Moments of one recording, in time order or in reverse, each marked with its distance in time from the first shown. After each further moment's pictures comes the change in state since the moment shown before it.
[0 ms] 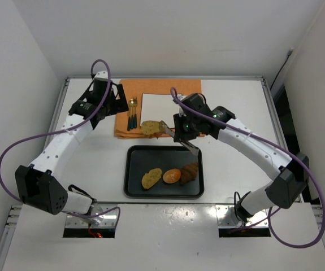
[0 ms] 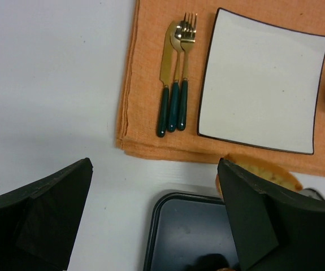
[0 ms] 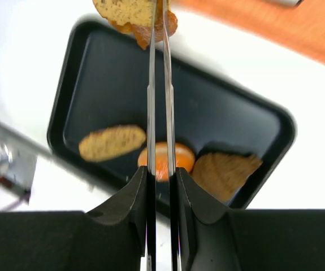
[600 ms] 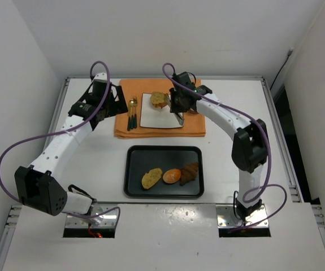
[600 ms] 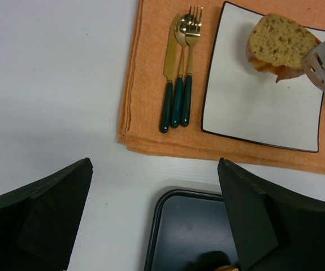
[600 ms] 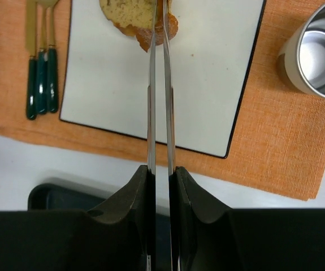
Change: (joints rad) left arm 0.006 -0.022 -0.021 -0.003 0.002 -0.008; right arm -0.161 0.474 0.371 0.191 0.159 0.009
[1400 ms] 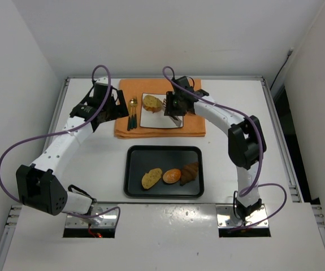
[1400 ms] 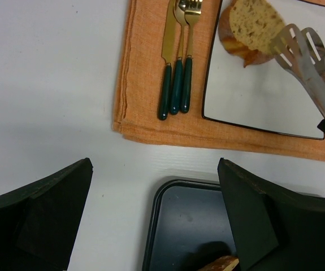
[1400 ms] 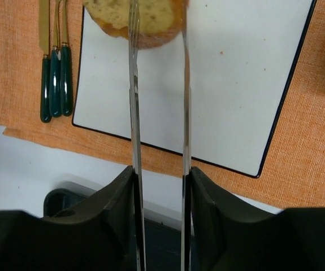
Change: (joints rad) left arm 0.008 0.002 -0.050 0.004 0.042 -0.012; right arm -0.030 0.071 -0.058 0.122 -0.115 0.057
